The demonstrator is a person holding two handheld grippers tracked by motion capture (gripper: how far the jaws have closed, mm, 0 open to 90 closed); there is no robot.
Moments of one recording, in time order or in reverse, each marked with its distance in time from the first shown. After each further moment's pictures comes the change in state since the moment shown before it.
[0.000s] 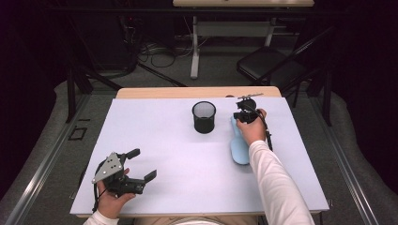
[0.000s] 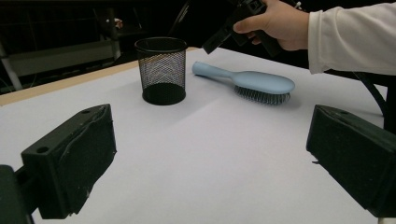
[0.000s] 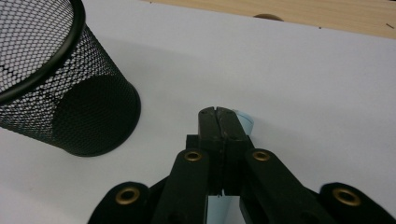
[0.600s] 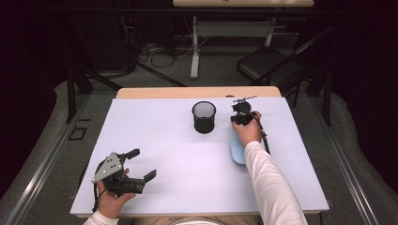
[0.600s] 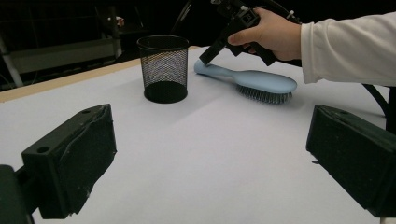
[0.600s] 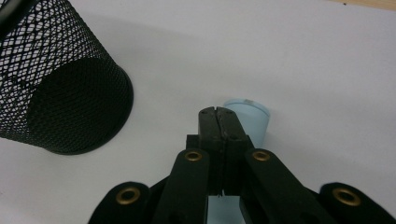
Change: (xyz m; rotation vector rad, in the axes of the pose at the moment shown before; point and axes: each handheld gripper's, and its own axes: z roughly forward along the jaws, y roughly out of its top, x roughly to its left) left arm 0.001 -0.001 0.000 0.008 0.009 -0.008; right arm 0.005 -0.007 0.024 0.047 -0.009 -0.012
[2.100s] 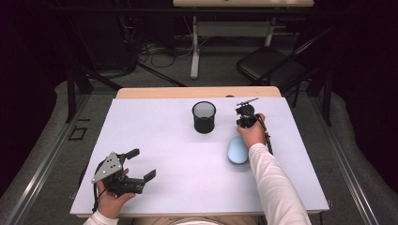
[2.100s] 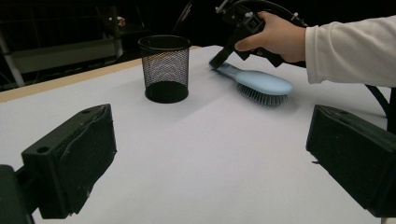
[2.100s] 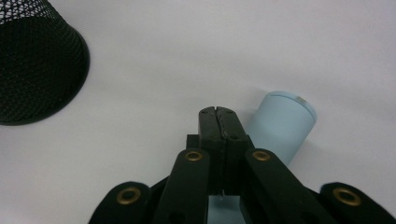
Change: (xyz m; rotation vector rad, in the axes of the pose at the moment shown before) left arm 0.000 0.000 -0.001 0.000 0.005 -0.001; right arm -0.014 -0.011 0.000 0.075 -0.077 -0.029
